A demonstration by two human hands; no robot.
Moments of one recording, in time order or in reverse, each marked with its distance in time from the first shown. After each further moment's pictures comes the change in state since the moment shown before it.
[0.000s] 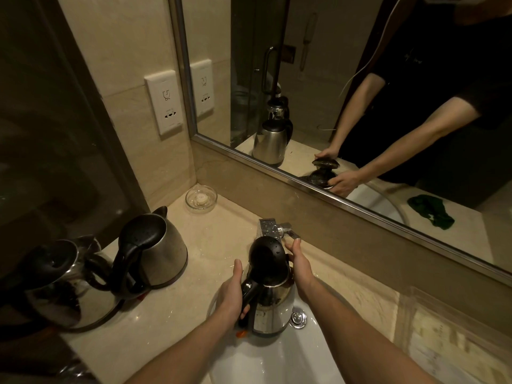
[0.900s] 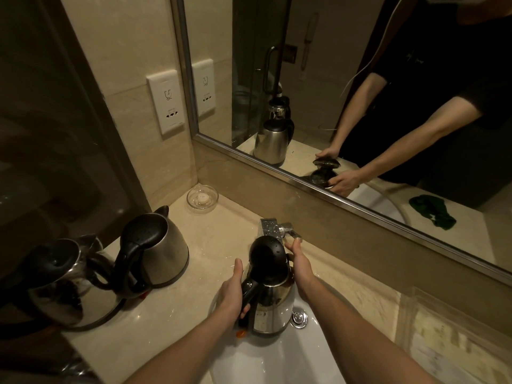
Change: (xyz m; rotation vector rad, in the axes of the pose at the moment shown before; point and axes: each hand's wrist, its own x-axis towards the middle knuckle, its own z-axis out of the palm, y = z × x) left_hand 0.001 0.001 -0.004 0.055 -0.016 -0.002; right_hand -0.002 -0.003 0.003 -0.013 0.012 0.007
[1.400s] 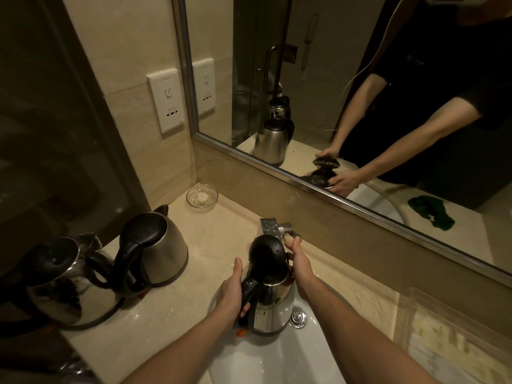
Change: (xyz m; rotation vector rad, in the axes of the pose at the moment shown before) left_hand 0.001 0.002 0.001 -0.006 -0.007 0.003; right_hand 0.003 0.000 -0.001 -0.016 -0.009 -0.002
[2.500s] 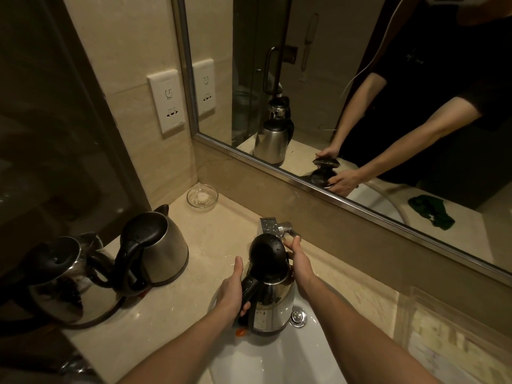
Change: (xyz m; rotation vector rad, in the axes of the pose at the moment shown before) left_hand -0.003 0.000 -0.001 0.012 -0.018 -0.020; right_hand 0.002 0.001 -0.001 -0.014 -0.008 -0.019
